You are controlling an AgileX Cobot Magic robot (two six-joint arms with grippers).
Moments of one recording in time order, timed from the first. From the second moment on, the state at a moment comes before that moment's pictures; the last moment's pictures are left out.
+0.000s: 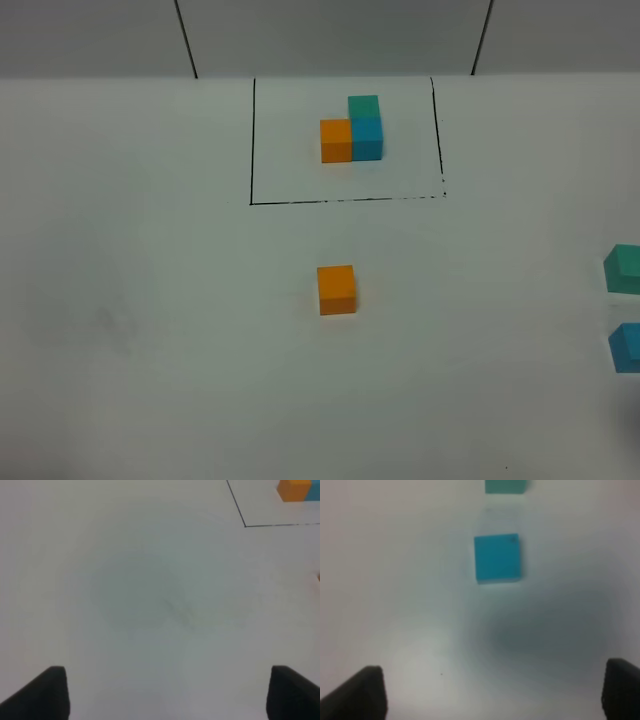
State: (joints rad) left arm 0.01 0.00 -0.51 -0.13 1.06 0.04; right arm 0.03 0.74 -0.62 -0.10 1.04 0.22
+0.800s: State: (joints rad) left arm 0.01 0.00 -0.51 -0.13 1.06 0.04; right arm -0.11 1.35 -0.68 0.15 0.80 -0.07
